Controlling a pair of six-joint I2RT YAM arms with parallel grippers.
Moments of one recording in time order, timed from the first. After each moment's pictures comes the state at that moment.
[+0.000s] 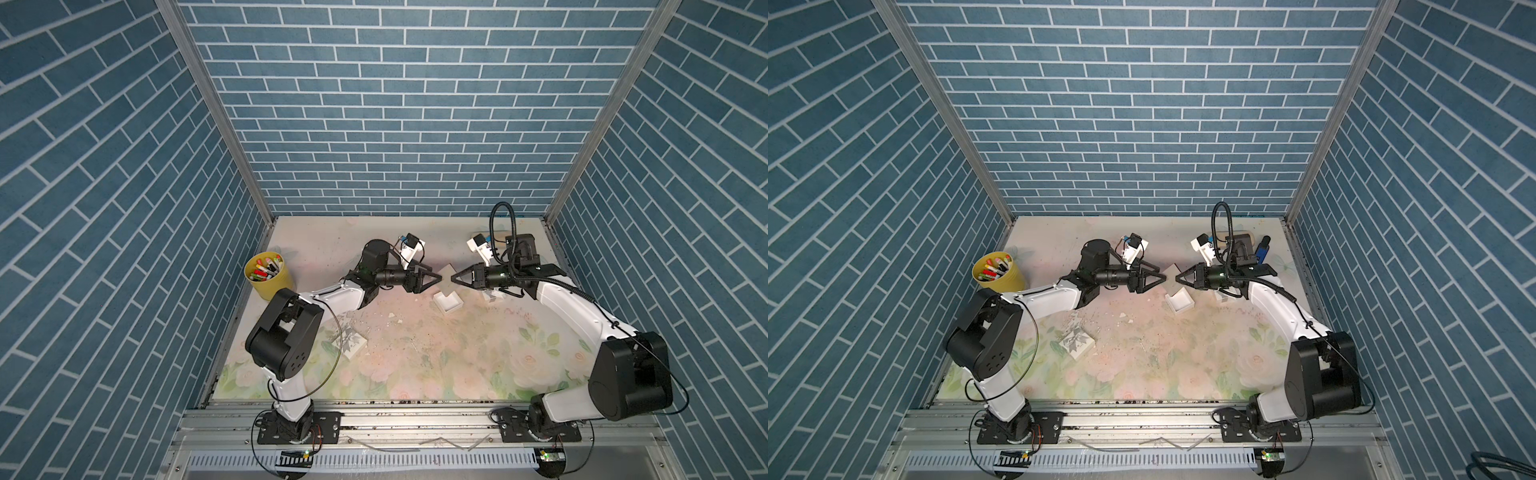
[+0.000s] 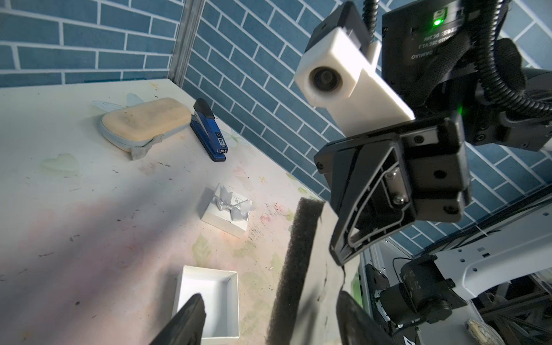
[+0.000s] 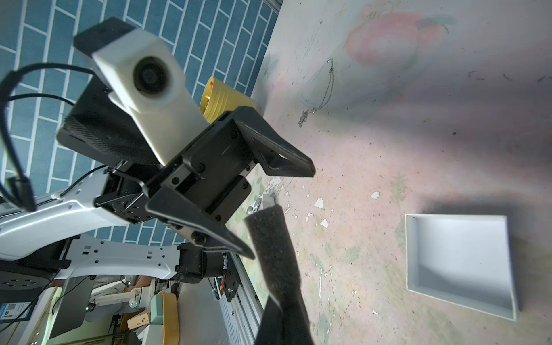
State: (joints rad) left arm -0.55 1.79 1.05 0.45 0.85 -0.36; right arm 0.27 1.44 1.06 -0.44 -0.97 0.29
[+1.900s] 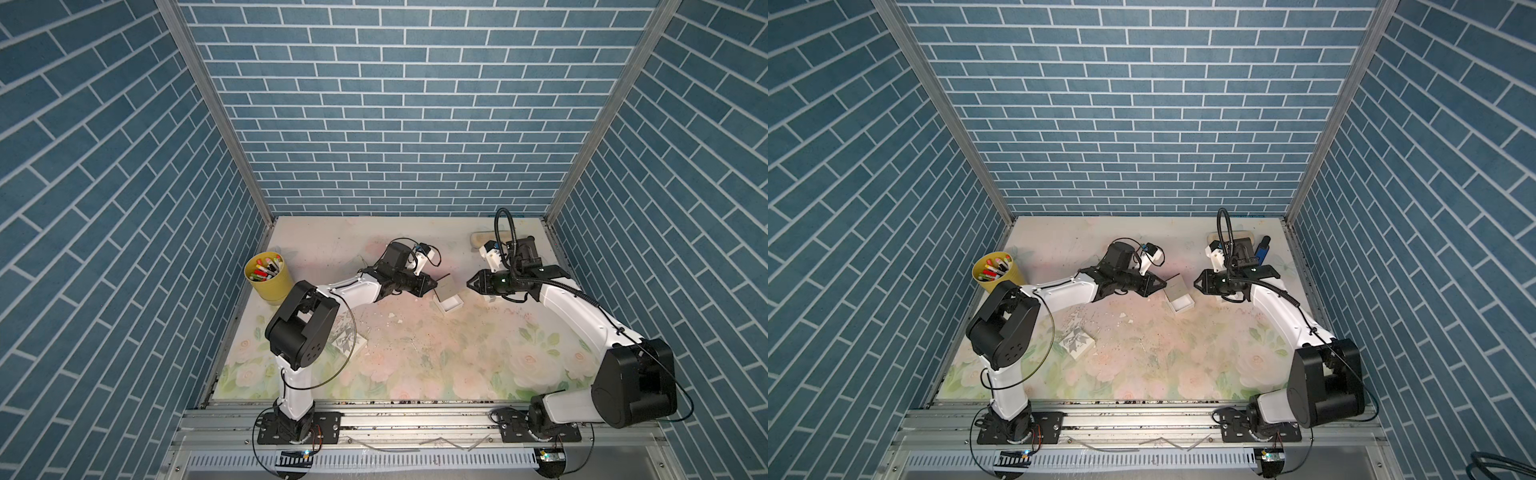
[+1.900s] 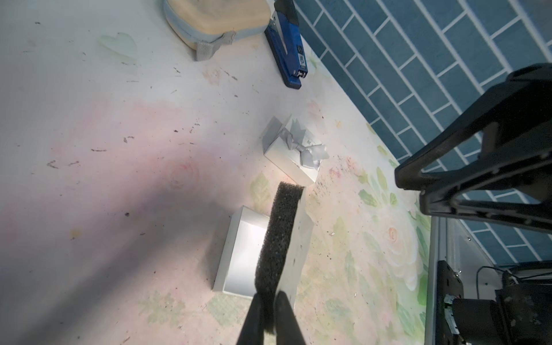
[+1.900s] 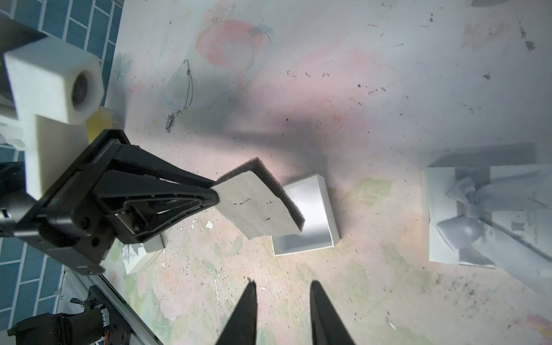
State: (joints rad) left arm -0.64 1.91 1.24 -0.02 0.53 -0.25; right arm 0.27 1.41 1.05 -0.60 -0.47 0.20
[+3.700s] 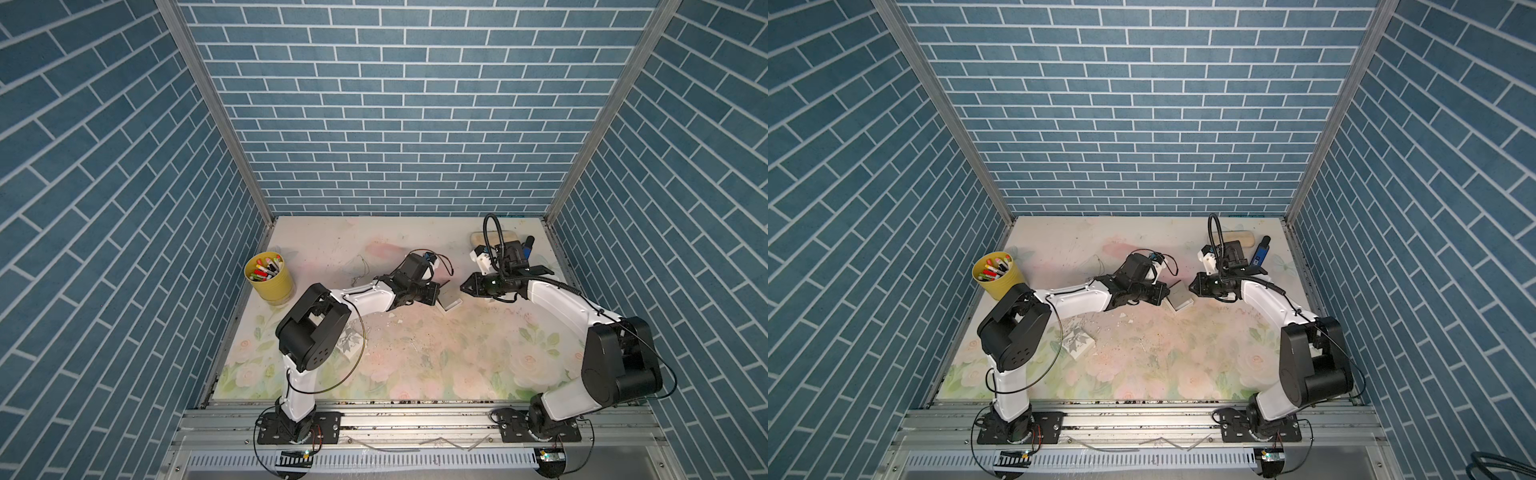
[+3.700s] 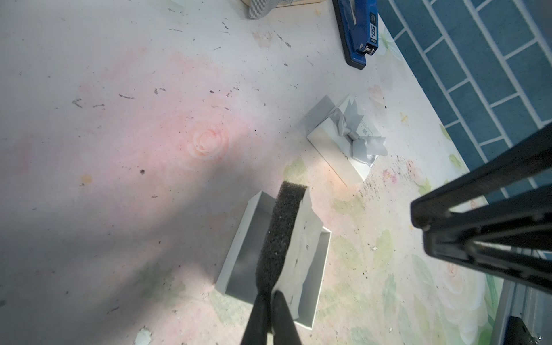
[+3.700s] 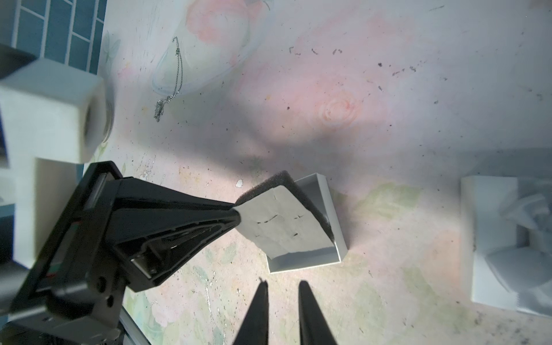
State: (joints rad) left arm -0.75 1.94 1.24 -0.05 0.23 -0.39; right arm 0.30 1.52 1.03 -0.50 -0.49 0.21
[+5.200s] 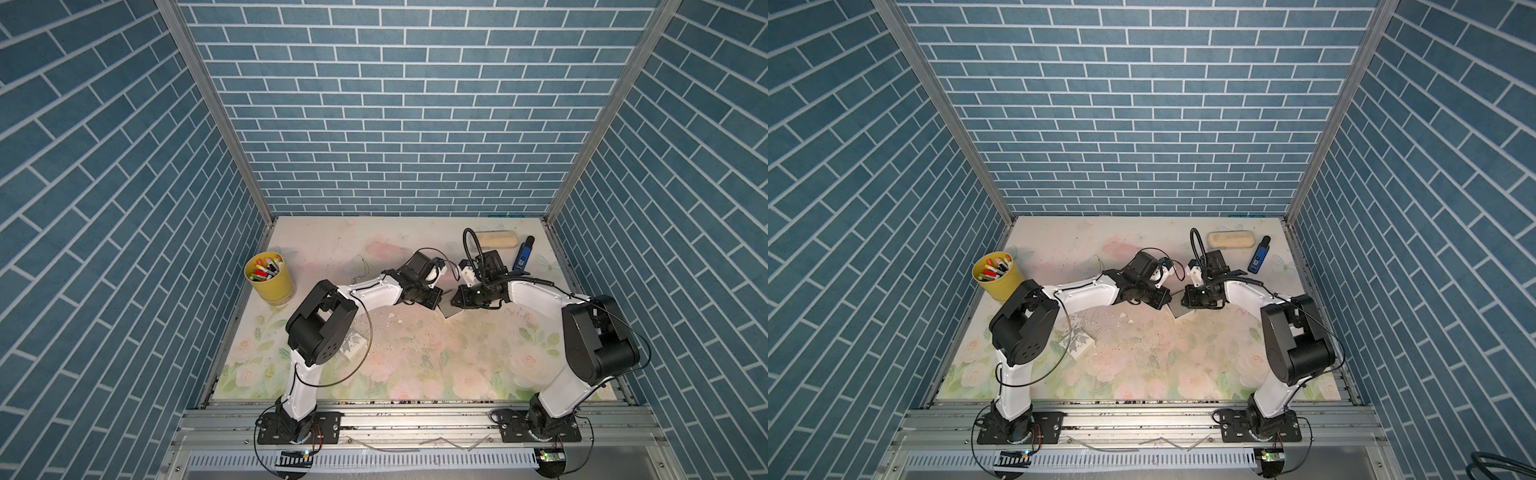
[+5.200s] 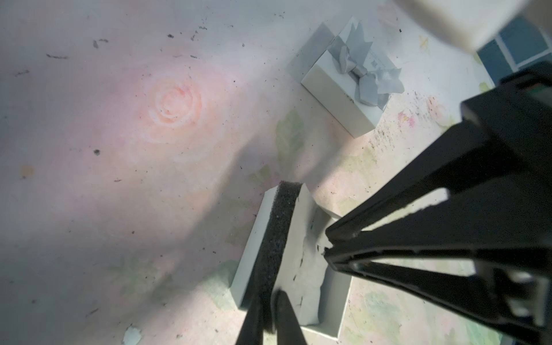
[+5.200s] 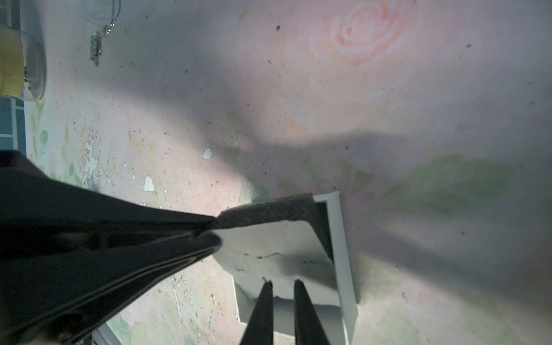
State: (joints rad) left arm -0.76 2.01 1.38 -0.27 0.28 -0.23; right arm 0.39 1.67 1.00 -0.45 -0.45 0.20
